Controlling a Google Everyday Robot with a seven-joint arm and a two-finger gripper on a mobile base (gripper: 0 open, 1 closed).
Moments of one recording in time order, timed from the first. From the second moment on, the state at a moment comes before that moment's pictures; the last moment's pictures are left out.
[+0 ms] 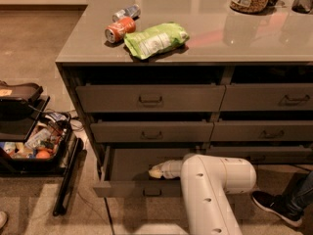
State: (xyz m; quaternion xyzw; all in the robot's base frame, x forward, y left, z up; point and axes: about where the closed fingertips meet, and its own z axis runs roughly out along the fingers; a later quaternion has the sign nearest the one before) arm 0.692 0.002 0.172 -0.33 0.83 0.33 0.29
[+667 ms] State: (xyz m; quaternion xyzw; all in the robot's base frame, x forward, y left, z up) arm 0.677 -0.005 0.177 -0.34 0.83 0.32 0.30
